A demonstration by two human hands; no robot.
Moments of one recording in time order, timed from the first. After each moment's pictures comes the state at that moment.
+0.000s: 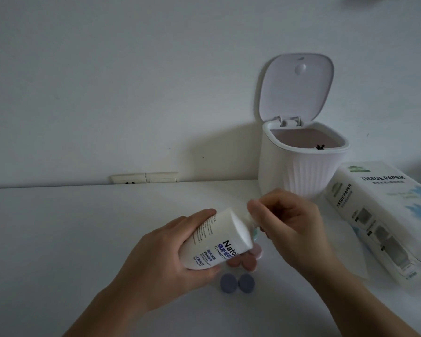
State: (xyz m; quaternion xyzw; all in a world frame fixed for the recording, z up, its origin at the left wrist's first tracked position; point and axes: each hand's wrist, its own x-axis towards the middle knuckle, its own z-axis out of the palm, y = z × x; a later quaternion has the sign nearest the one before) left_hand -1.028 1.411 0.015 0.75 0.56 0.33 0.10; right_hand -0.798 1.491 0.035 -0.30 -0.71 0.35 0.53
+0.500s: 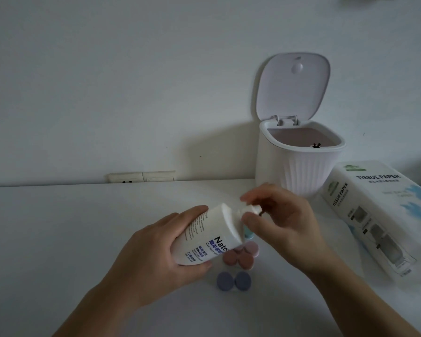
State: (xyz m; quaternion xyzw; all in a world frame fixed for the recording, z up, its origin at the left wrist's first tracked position) left_hand -1.032 1.411 0.017 0.75 0.57 0.32 0.08; right_hand -0.793 1.493 0.037 -0.25 -0.72 0.40 0.51
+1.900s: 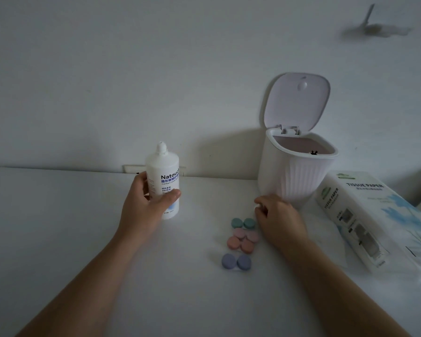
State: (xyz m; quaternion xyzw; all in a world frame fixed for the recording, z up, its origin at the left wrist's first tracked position) left_hand -1.077 1.448 0.000 0.45 0.63 0.59 0.21; right_hand -0.793 1.528 -0.002 -0.57 -0.78 0.04 0.25
